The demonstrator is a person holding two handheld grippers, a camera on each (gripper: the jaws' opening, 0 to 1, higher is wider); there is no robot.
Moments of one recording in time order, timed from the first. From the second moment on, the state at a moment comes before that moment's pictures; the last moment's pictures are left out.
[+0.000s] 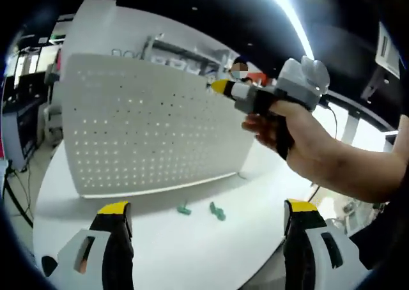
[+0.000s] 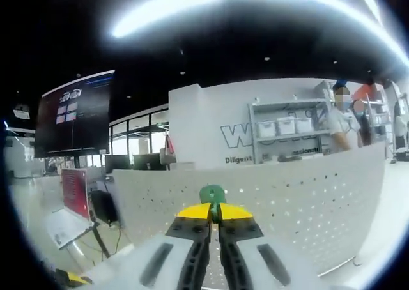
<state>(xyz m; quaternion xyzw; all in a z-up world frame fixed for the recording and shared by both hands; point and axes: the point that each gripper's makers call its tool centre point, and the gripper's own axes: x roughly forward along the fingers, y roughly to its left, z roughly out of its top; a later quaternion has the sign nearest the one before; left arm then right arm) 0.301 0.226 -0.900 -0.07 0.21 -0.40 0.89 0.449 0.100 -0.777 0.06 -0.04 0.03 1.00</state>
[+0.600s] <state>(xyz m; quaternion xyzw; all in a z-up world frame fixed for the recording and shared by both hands) 0.311 0.236 -0.921 -0.09 0.24 -0.39 0.89 0.502 0.109 -0.785 0.09 -0.04 0.01 1.00</state>
